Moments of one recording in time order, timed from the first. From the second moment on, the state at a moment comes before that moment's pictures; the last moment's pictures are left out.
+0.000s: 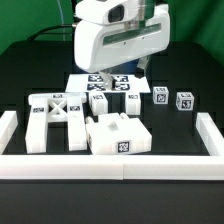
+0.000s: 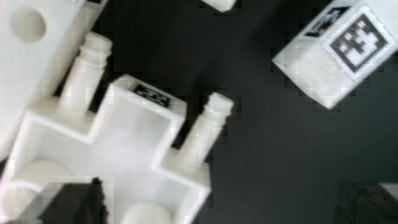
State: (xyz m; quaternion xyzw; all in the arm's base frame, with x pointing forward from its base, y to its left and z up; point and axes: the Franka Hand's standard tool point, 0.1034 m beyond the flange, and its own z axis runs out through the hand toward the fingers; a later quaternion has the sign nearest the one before) arm 0.543 0.000 0.090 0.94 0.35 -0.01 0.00
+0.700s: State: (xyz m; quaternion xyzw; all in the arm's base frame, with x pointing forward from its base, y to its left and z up) arm 0.587 0.001 0.072 0.95 0.31 0.00 0.00
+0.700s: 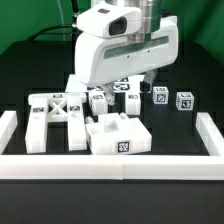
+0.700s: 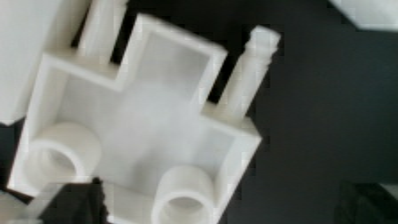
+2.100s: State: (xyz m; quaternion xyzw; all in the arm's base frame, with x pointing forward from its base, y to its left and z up) arm 0.590 0.013 0.008 0.97 0.24 0.00 0.00
